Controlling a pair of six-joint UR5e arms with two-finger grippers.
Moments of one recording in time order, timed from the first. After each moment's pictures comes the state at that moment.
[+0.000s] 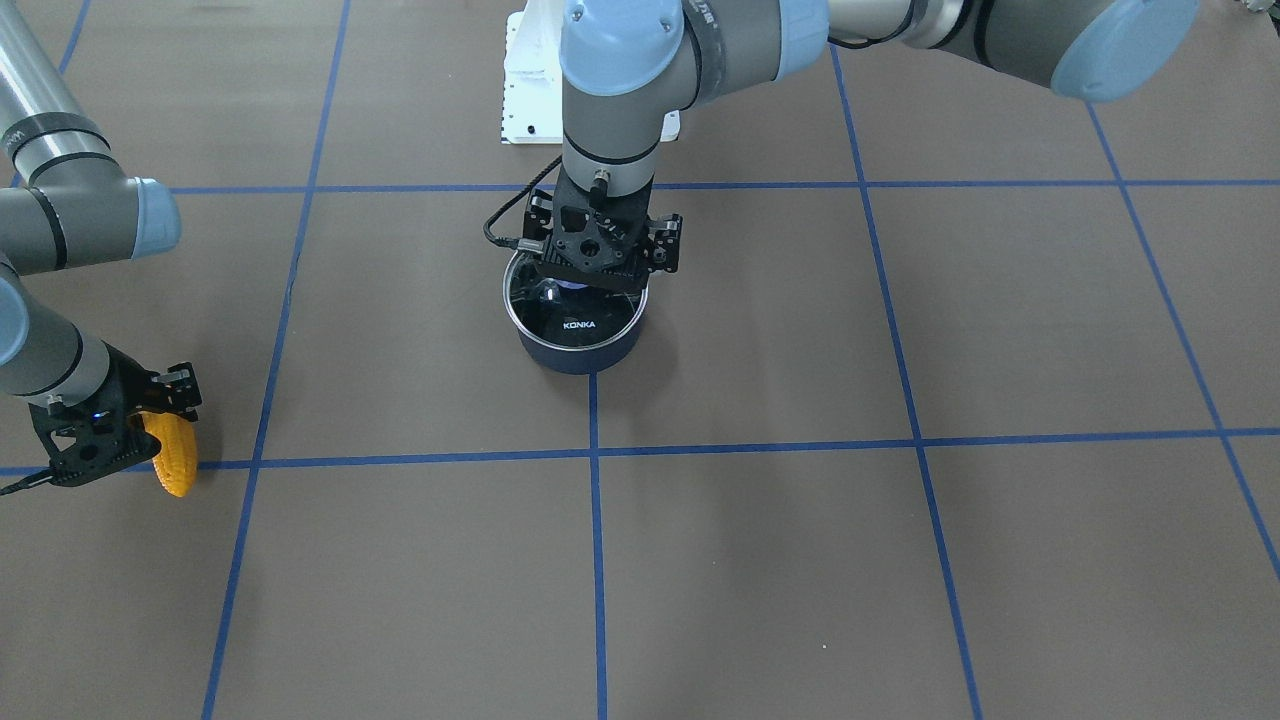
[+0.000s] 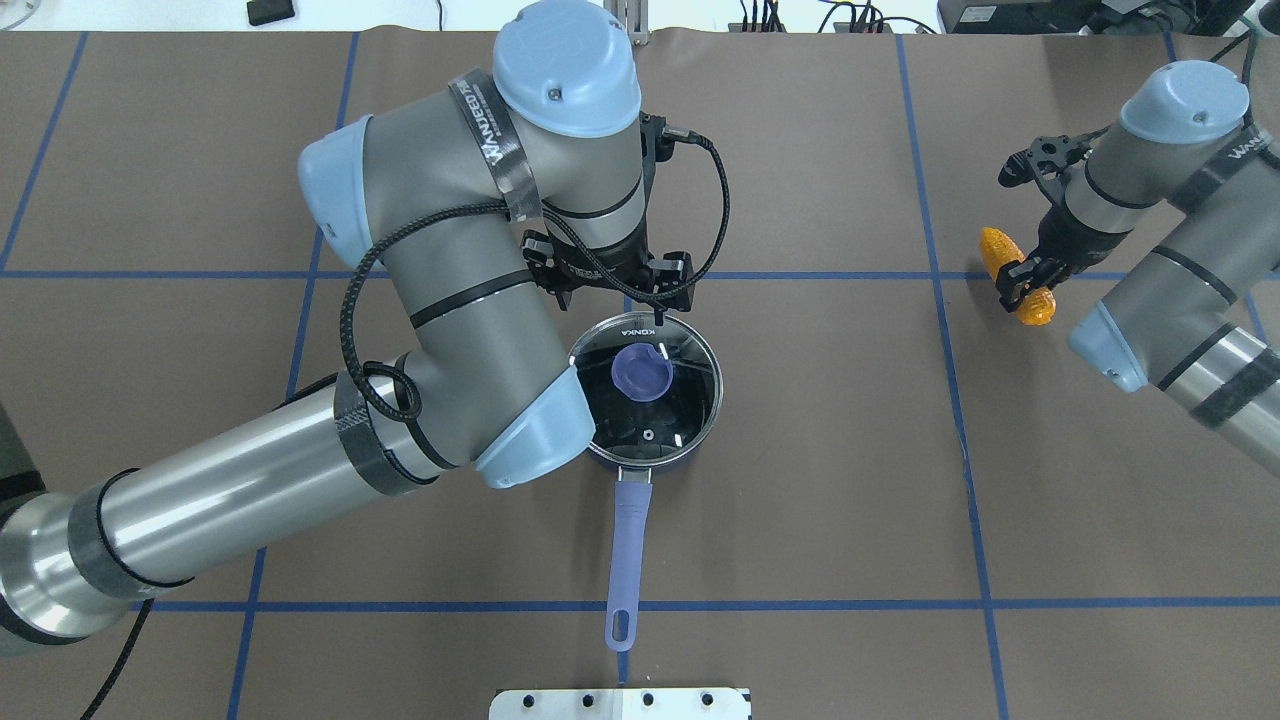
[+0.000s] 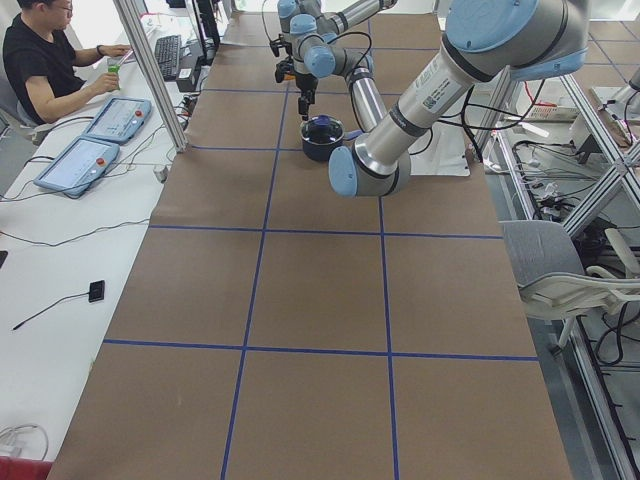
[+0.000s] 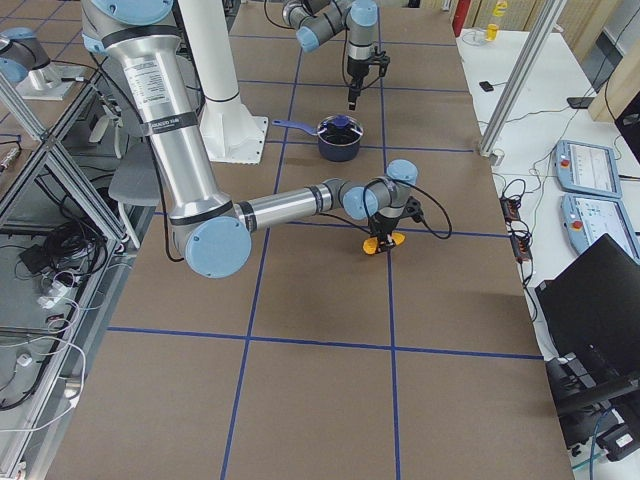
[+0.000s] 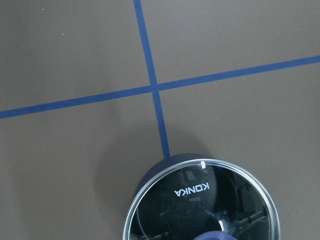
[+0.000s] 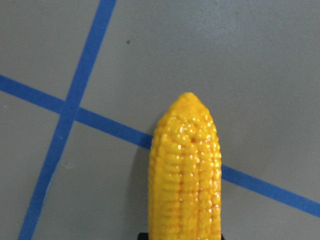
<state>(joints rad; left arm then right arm) -0.60 -2.55 -1.57 -1.36 -2.01 -0.94 0.98 -1.25 1.46 -1.40 2.21 0.29</state>
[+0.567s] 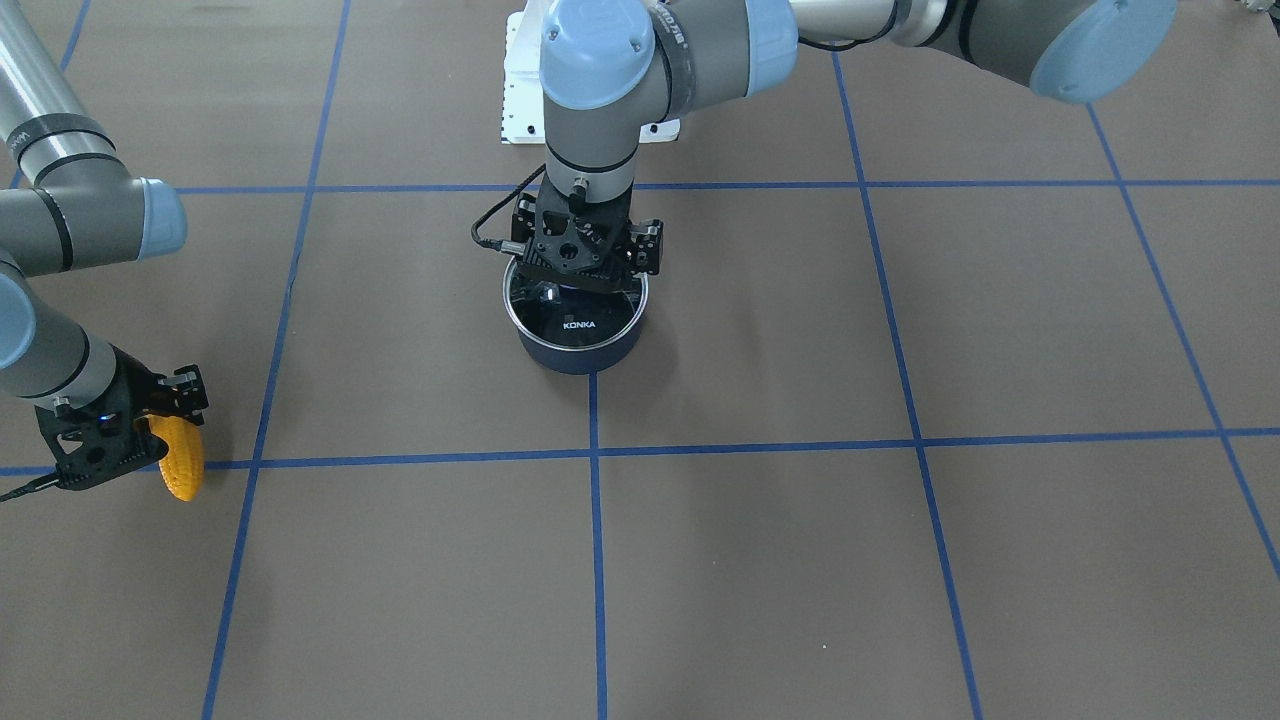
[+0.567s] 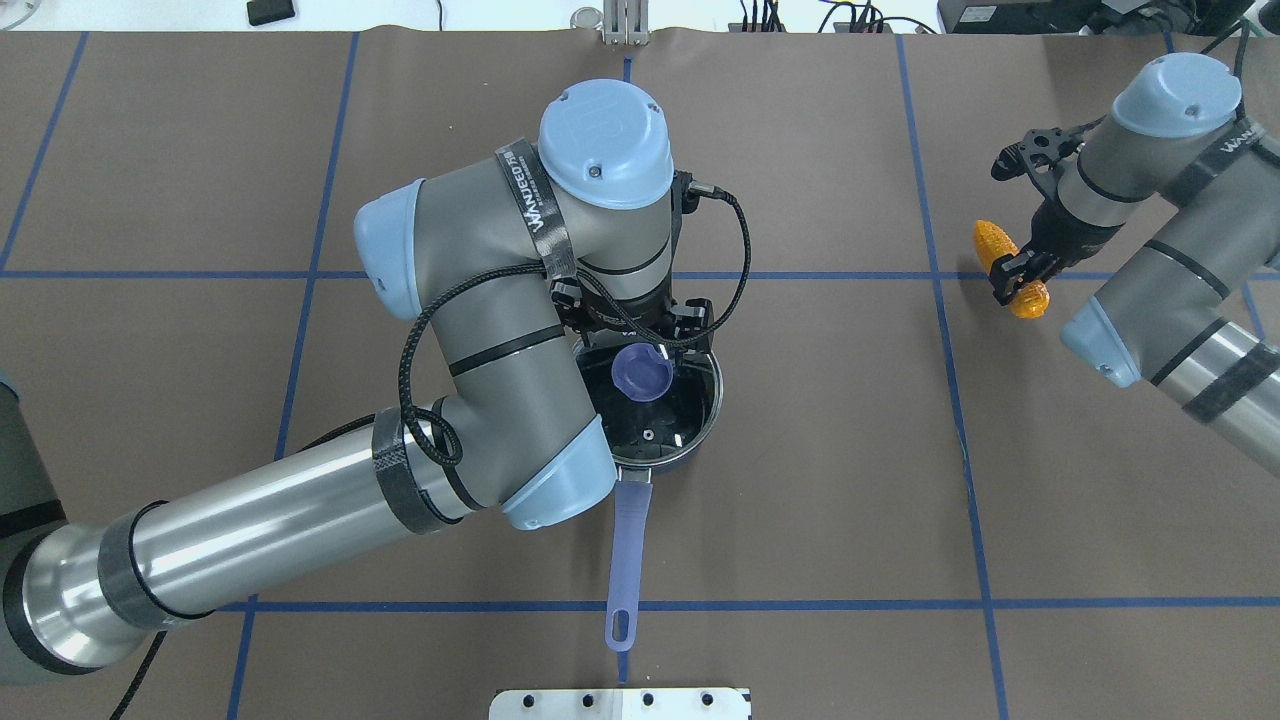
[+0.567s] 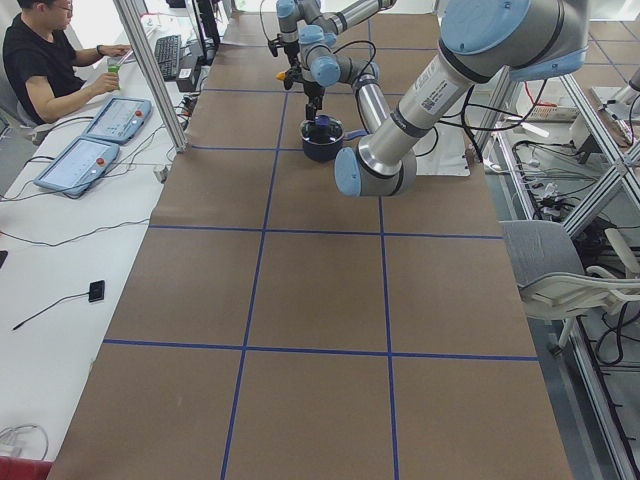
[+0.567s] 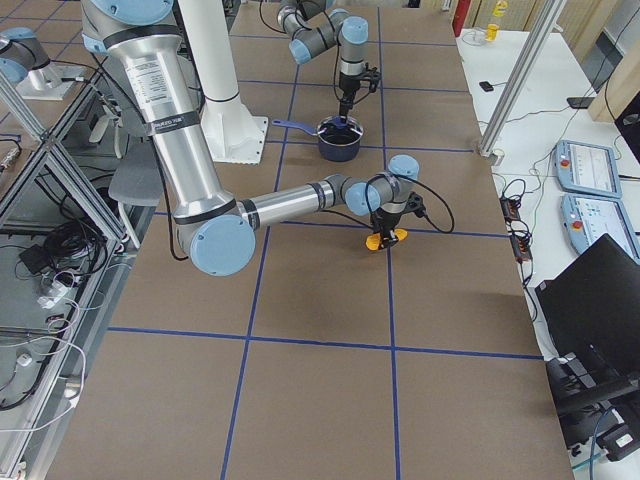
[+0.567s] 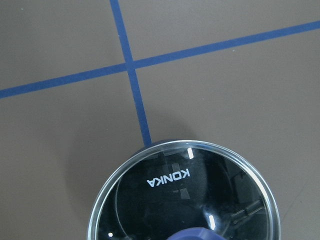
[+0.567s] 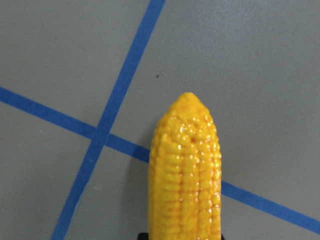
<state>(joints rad) -0.55 -2.54 -1.52 -1.43 -1.99 -0.96 0.98 -1.24 1.46 -1.40 2.19 0.29</state>
